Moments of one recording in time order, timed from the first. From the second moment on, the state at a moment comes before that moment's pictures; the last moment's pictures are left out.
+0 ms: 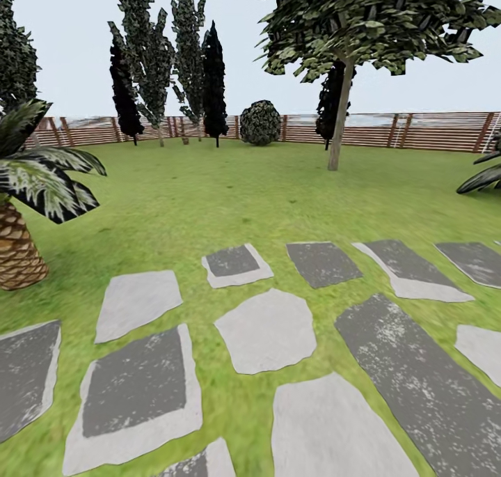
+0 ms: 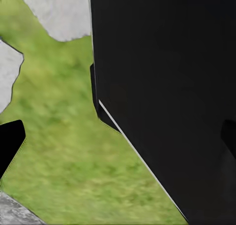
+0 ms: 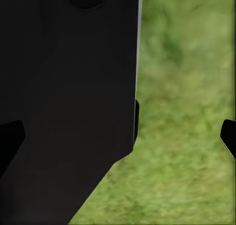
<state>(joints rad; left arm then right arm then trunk) 0.09 0.03 0.00 -0.05 -0.01 0.00 0.00 -0.05 -0.05 0.00 0.07 0.00 -0.01 0.00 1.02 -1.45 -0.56</state>
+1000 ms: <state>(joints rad) 0.09 0.04 0.00 -0.05 0.00 0.00 0.00 -0.05 -0.05 0.00 0.07 0.00 -0.01 0.00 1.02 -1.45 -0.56</state>
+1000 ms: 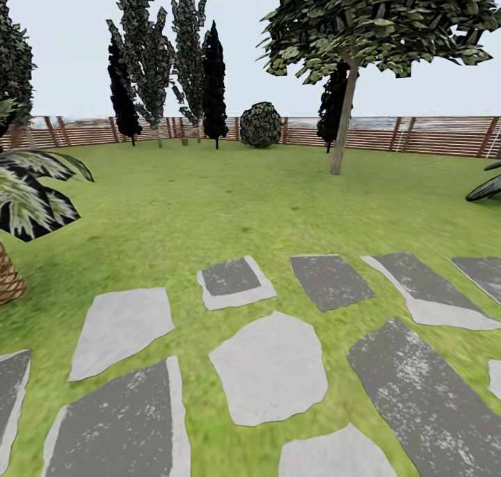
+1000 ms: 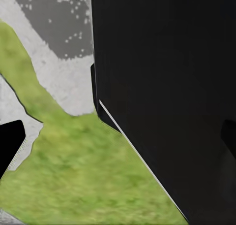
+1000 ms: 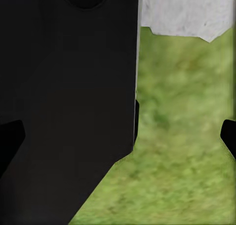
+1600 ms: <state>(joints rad) 0.09 0.04 0.00 -0.05 0.00 0.00 0.00 -0.05 -0.05 0.00 0.07 -0.01 -0.01 0.00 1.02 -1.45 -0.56</state>
